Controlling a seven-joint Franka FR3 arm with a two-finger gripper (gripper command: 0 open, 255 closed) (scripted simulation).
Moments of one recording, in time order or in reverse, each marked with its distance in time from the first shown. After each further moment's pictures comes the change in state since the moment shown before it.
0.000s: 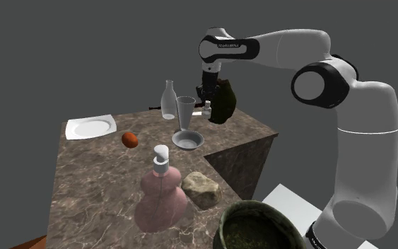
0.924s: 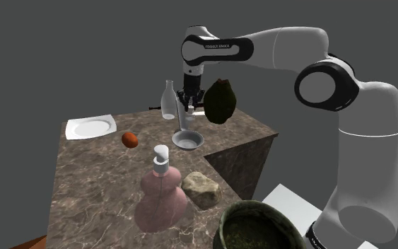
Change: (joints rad) arm 0.133 -0.021 0.052 -0.038 -0.019 0.018 0.185
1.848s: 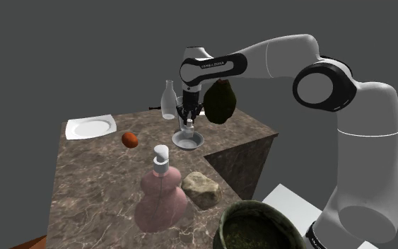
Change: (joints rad) arm 0.002 0.013 0.001 -0.167 0.001 0.180 -0.001
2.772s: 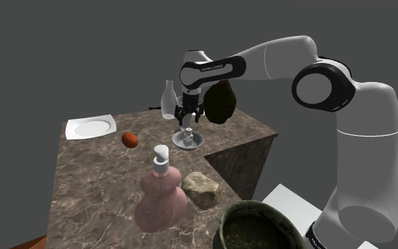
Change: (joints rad) arm -0.001 0.006 0.000 -0.023 0.000 0.029 -0.002
